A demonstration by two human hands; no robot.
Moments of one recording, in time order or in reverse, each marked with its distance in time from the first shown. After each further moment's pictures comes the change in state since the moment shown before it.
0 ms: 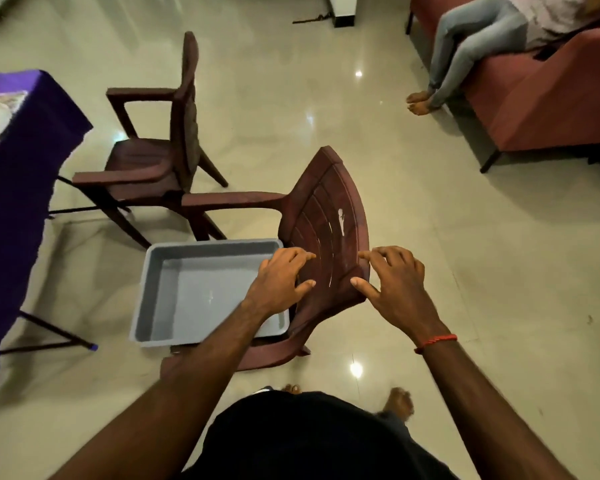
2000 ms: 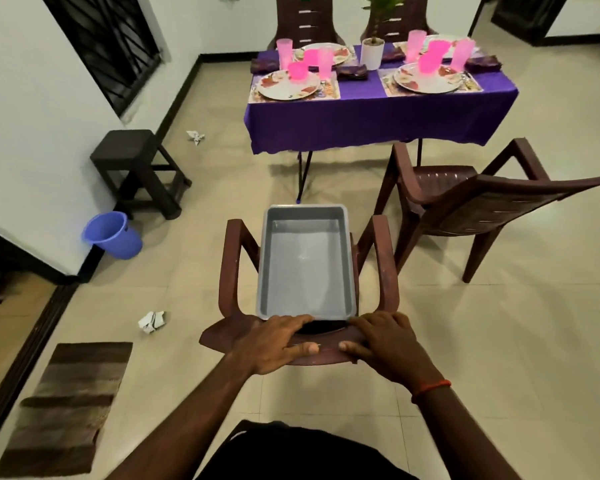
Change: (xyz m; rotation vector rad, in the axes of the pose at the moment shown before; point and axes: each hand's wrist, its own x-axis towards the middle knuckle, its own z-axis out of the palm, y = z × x) left_hand 0.194 0.158 0.042 -0.478 0.433 -1.424; right_hand 0.431 0.024 0.030 -0.242 -0.724 -1.795
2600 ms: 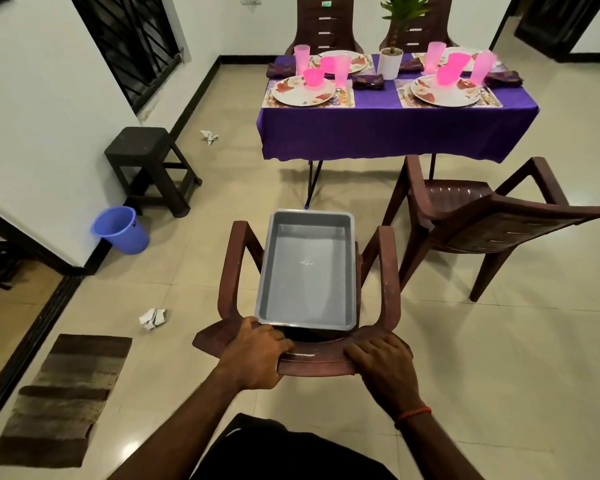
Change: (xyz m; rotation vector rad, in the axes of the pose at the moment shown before) left_hand -0.001 -0.020 0.013 0.503 0.286 0.106; right_hand 0.015 0.016 0.047 -0.188 0.356 -0.172
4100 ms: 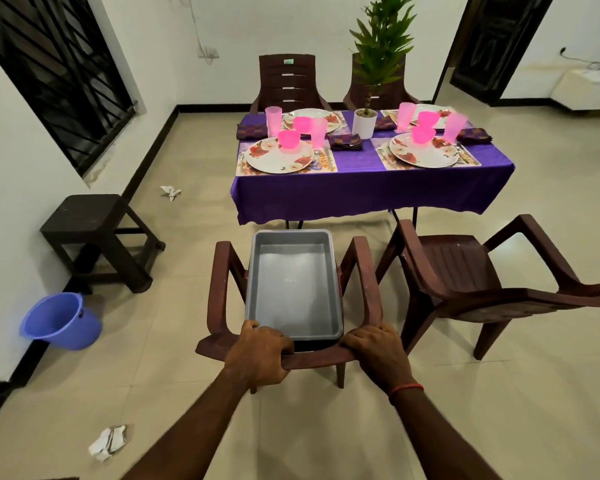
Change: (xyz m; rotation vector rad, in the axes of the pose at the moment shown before) left_hand 0.242 -0.216 -0.060 -0.047 -0.006 -0.054; right_hand 0.304 0.097 0.053 -0.027 -0.079 0.128
